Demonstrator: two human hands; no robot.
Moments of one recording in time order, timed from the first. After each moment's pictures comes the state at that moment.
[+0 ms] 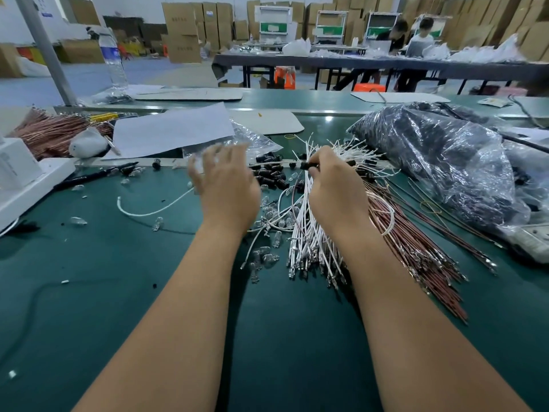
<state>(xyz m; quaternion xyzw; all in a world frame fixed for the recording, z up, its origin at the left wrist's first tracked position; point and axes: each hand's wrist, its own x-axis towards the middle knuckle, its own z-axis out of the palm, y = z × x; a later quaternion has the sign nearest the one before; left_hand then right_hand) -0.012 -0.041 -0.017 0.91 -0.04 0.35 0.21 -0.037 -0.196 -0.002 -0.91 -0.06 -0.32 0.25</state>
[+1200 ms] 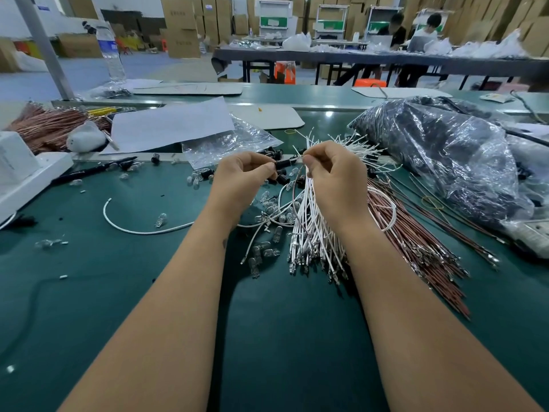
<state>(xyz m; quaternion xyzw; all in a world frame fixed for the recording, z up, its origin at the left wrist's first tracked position) -0.011 -0.042 -0.011 0.74 -0.09 0.12 0.66 -0.035 -0.194 -0.003 -0.82 -0.09 -0.35 0.45</state>
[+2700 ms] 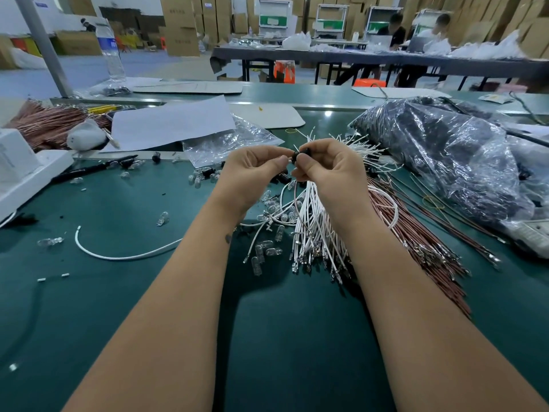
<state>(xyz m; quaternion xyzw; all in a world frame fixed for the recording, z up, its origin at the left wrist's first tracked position) -0.020 -0.049 0.001 0.70 -0.19 0.09 0.68 -0.041 -0.190 0.004 -0.68 -0.10 -0.21 0.69</state>
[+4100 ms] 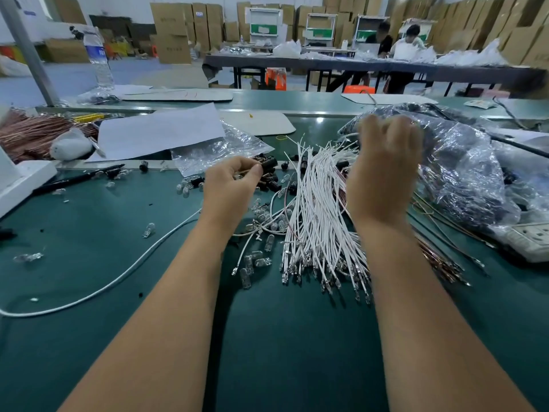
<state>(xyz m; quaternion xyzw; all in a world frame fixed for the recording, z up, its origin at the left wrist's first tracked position) -0.015 -0.049 -0.011 0.76 -0.09 0.17 0.61 -0.043 -0.229 0.022 -0.80 0.04 -0.58 0.10</state>
